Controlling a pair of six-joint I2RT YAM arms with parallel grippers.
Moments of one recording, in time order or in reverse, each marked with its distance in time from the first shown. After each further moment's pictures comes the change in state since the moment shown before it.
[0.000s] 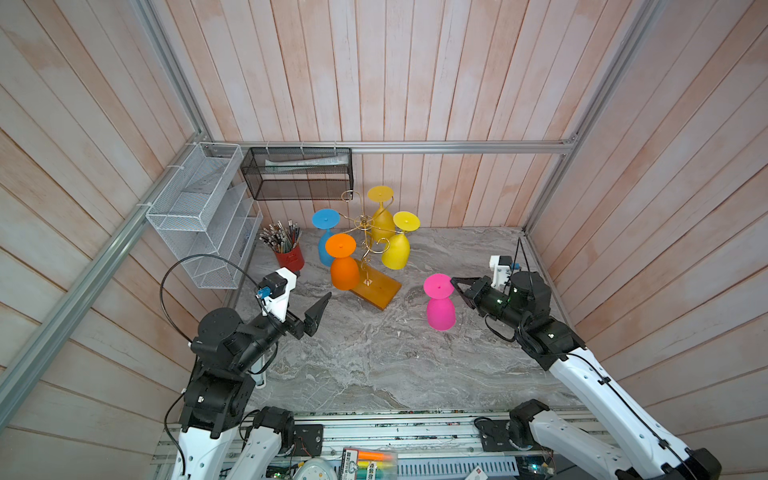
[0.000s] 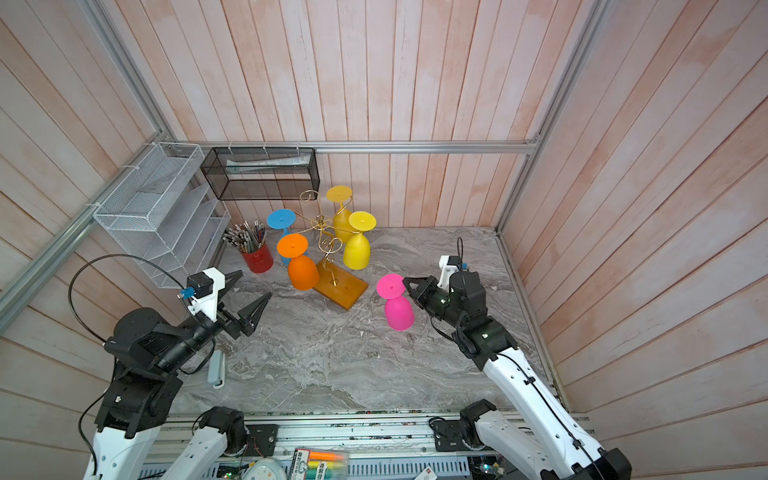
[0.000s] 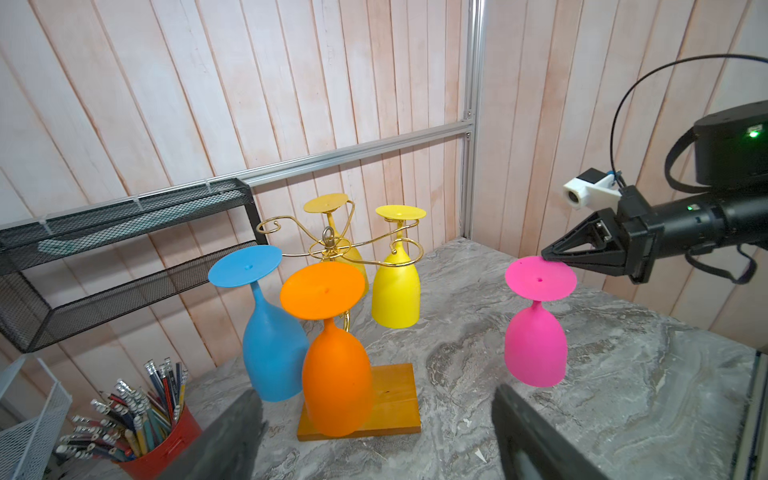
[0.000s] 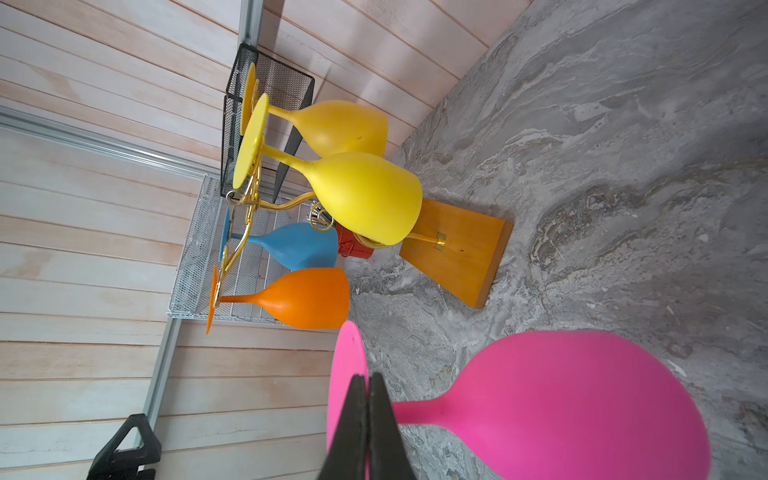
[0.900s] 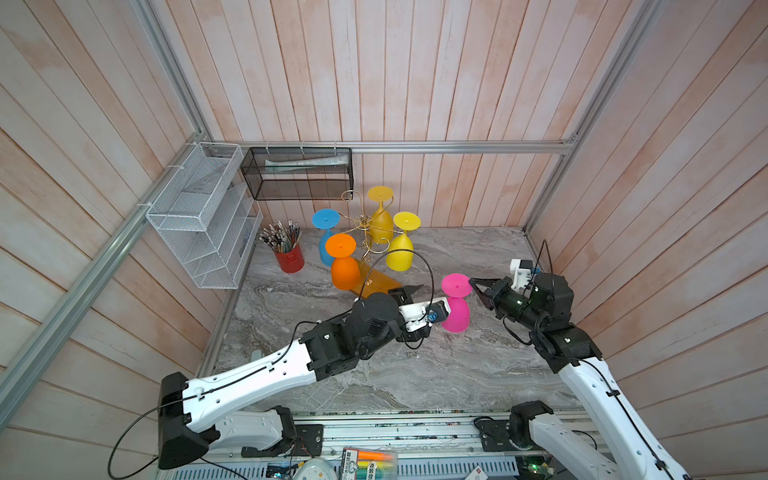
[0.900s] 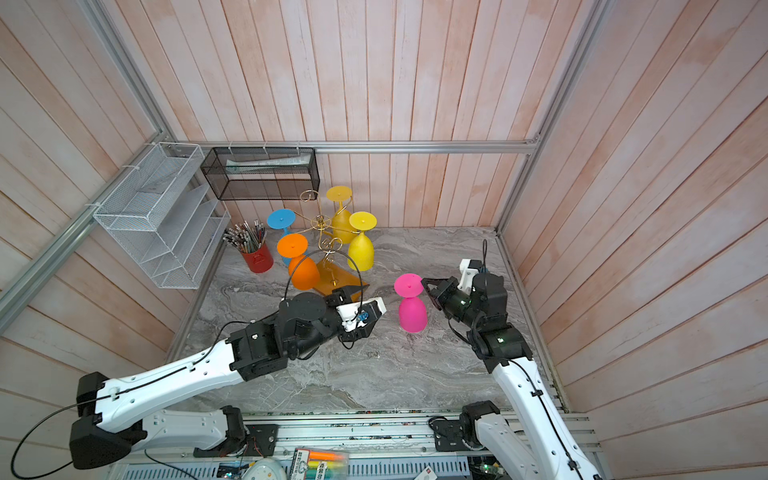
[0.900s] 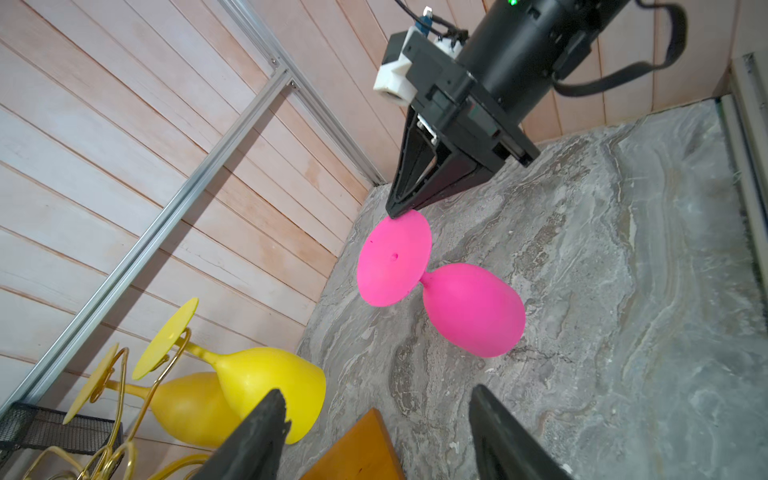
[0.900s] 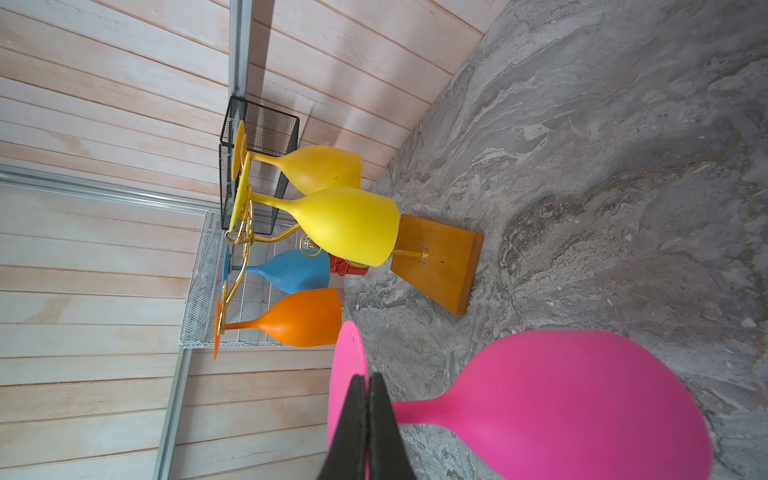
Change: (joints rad) left arm -0.936 0.658 0.185 0.214 -0.726 0.497; right arm -0.216 -0.075 -0.025 -0.075 -0.151 0.012
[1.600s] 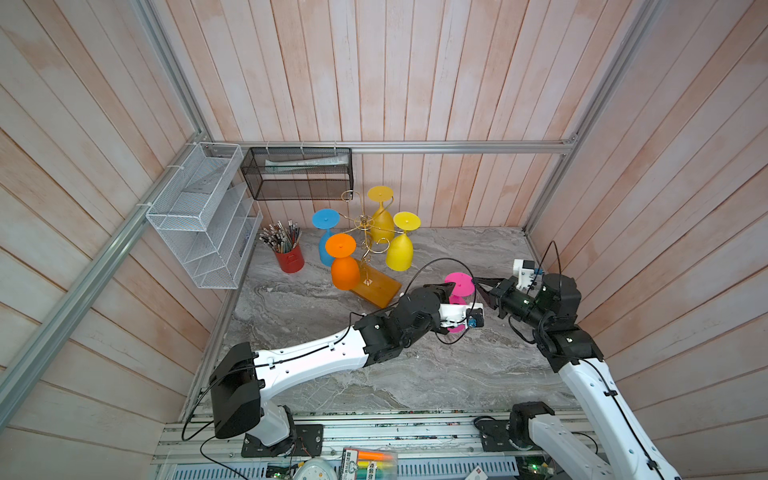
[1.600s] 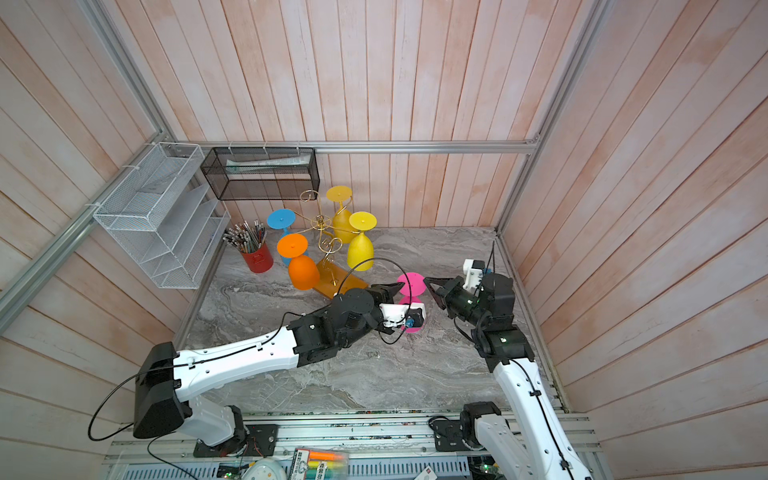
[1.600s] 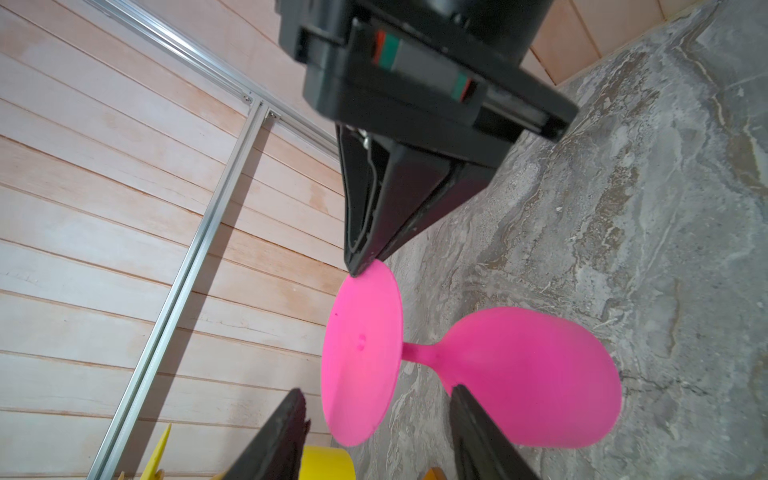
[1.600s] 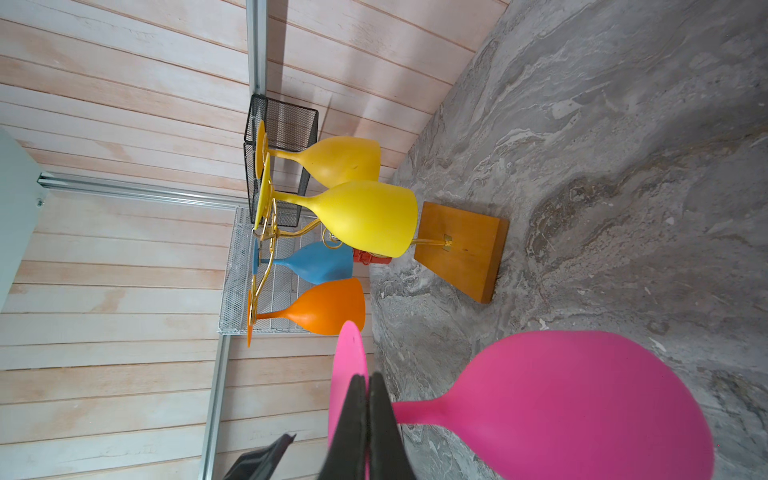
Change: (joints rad) left arm -0.003 0.300 0.119 0.198 -0.012 0.266; right arm -0.089 0.011 -0.024 0.072 -0.160 0.064
